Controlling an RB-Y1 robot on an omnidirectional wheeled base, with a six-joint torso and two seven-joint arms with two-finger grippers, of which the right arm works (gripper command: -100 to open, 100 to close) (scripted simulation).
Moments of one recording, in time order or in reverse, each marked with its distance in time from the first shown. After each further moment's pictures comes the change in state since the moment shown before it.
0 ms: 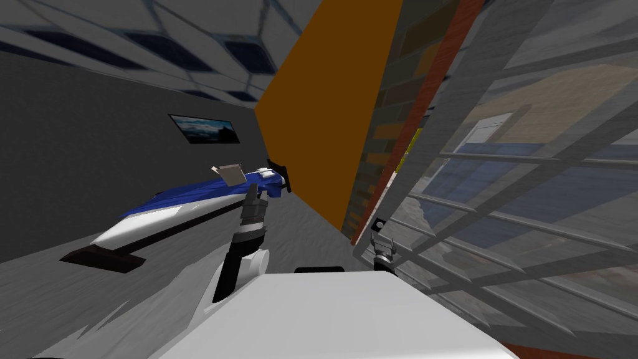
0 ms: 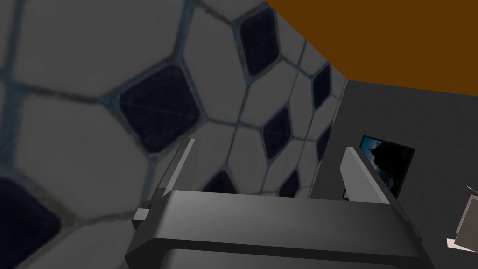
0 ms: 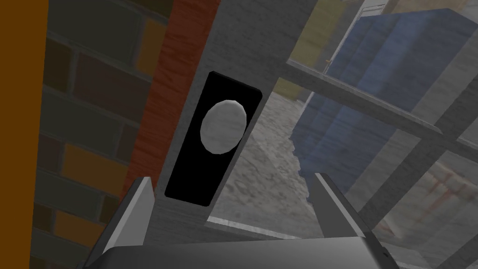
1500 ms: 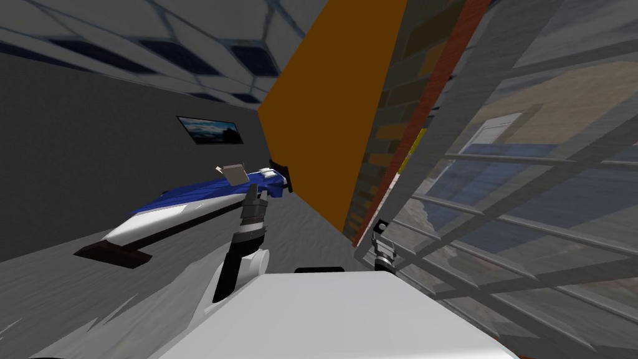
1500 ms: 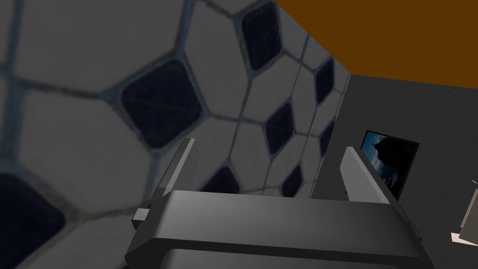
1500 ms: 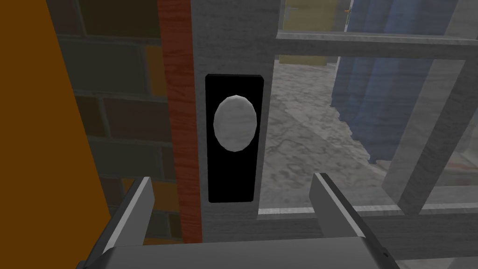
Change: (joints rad) arm 0.012 -0.031 0.070 -0.011 -0.107 -0.016 -0.327
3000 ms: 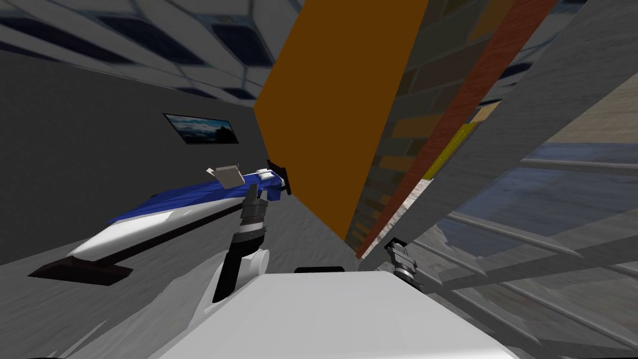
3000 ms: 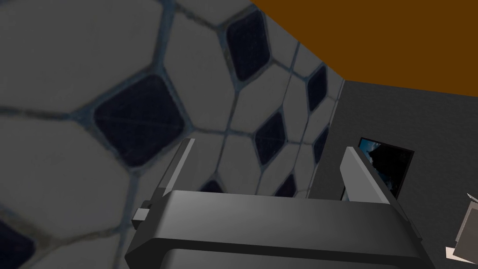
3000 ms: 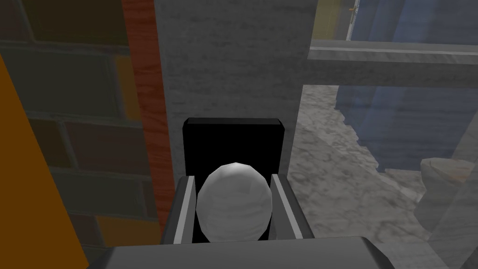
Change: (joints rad) arm 0.051 -0.147 0.017 0.088 0.009 -0.029 -0.214
